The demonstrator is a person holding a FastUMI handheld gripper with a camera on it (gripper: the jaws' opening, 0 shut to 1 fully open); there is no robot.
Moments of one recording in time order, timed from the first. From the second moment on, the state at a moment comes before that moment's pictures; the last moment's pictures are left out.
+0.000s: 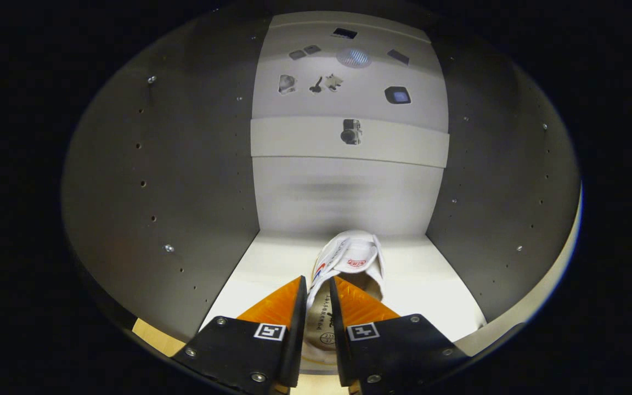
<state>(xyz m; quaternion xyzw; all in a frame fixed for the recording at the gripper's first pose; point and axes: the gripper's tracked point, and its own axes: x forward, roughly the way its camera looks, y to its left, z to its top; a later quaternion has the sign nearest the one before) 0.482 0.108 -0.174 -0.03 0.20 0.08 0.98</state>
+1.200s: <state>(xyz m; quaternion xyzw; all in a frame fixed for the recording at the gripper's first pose) 0.290 0.071 -0.061 -0.01 0.09 0.07 0.99</state>
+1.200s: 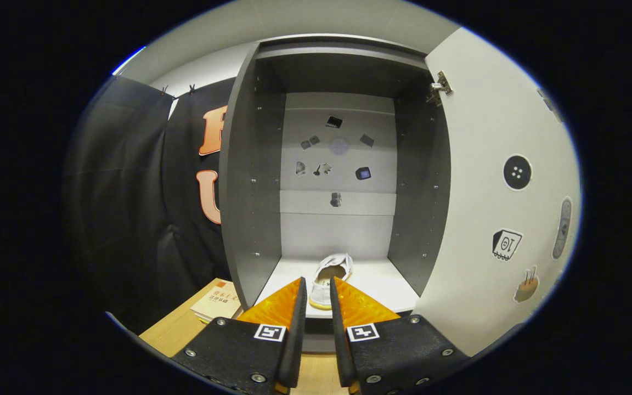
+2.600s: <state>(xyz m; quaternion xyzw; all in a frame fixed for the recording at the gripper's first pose) 0.084 -0.055 -0.005 0.00 0.03 -0.02 1.00</state>
